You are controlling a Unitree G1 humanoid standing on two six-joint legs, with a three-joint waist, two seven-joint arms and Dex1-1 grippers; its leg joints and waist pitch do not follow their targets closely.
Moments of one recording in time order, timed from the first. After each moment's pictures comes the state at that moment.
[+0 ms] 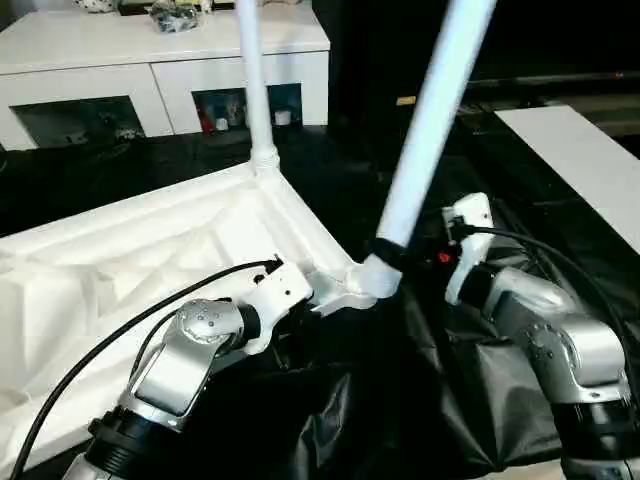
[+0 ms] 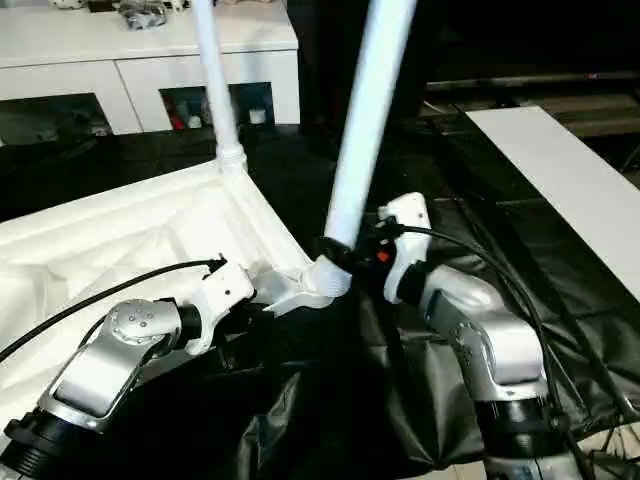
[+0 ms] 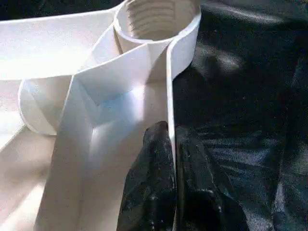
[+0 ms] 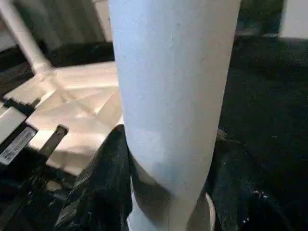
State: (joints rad) left arm -0.29 0.34 -0.31 0.00 0.11 0.49 -0.83; right arm -0.35 -0.33 0.04 -0.03 0.44 0.61 0.67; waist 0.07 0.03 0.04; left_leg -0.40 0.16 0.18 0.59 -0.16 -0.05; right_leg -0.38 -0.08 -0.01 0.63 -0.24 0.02
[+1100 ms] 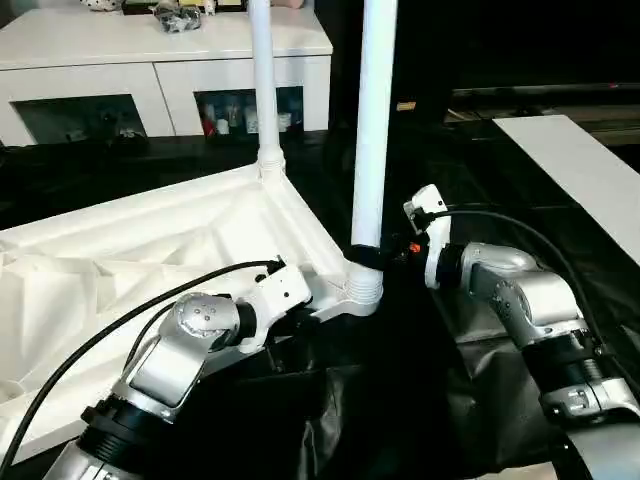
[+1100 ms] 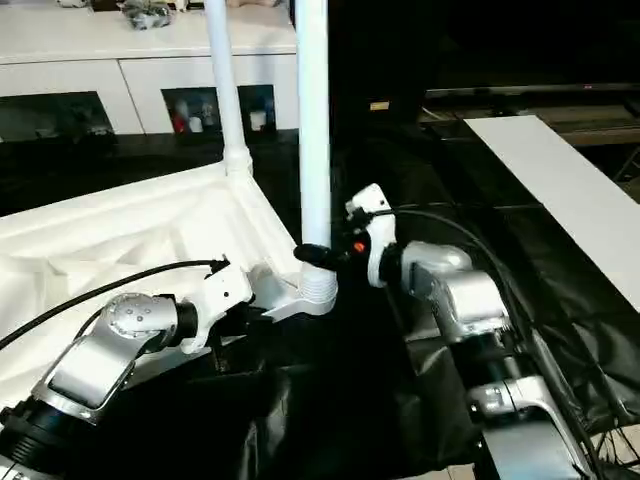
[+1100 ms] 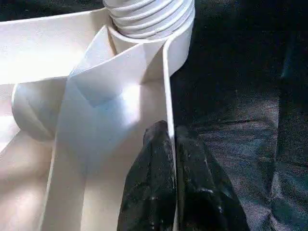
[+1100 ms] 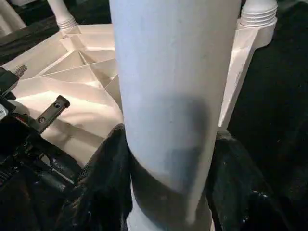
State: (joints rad) left arm -0.33 0.40 -0.35 0.04 0.08 0.47 -0.89; right arm -0.61 -0.34 0.16 0.40 0.34 0.51 0.89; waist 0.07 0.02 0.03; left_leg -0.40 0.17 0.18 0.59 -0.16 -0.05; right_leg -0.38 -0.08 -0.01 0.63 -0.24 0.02
